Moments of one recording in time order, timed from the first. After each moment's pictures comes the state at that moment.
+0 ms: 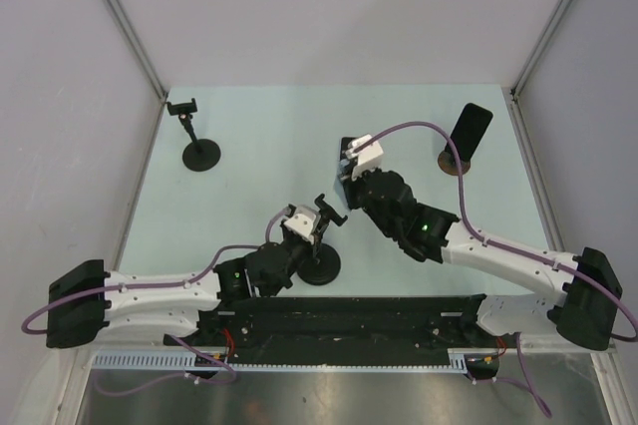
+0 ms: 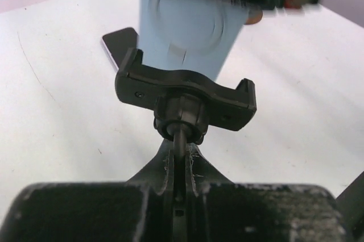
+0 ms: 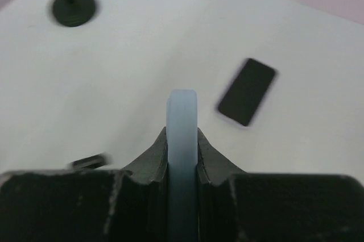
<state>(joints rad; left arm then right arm) -1.26 1.00 0.40 0.49 -0.66 -0.12 1.03 1.22 0.93 0.07 0.45 0.15</state>
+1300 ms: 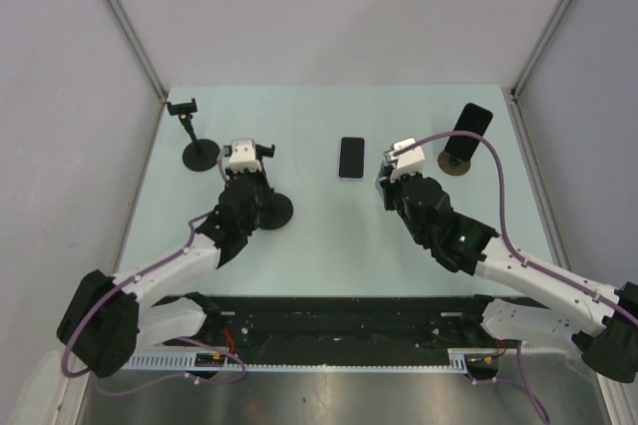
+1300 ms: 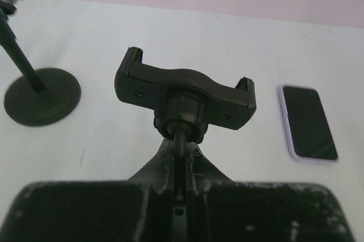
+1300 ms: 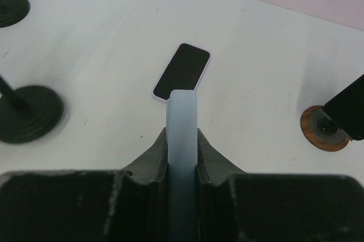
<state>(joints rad) -0.63 1.05 0.46 0.44 -0.60 -0.20 0.93 1.01 0.84 -0.07 0.60 0.07</state>
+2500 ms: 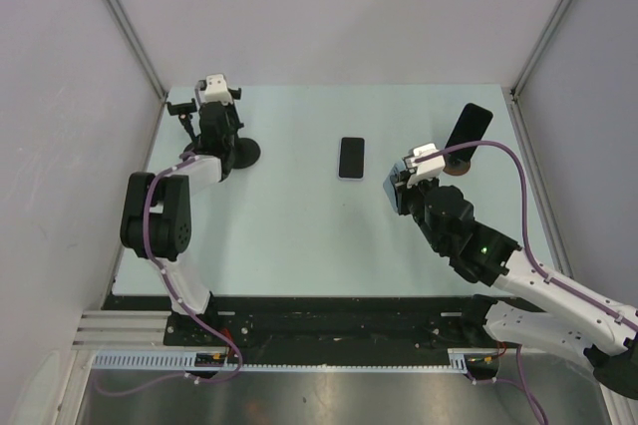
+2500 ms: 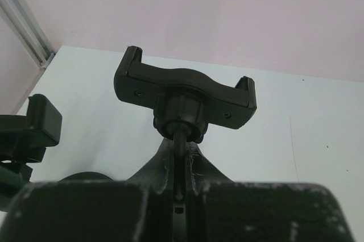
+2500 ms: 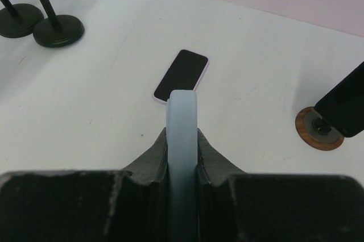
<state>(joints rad) -0.10 1.81 1.07 0.62 -0.23 -0.07 0.92 0.84 0.78 -0.11 0.57 0.07</state>
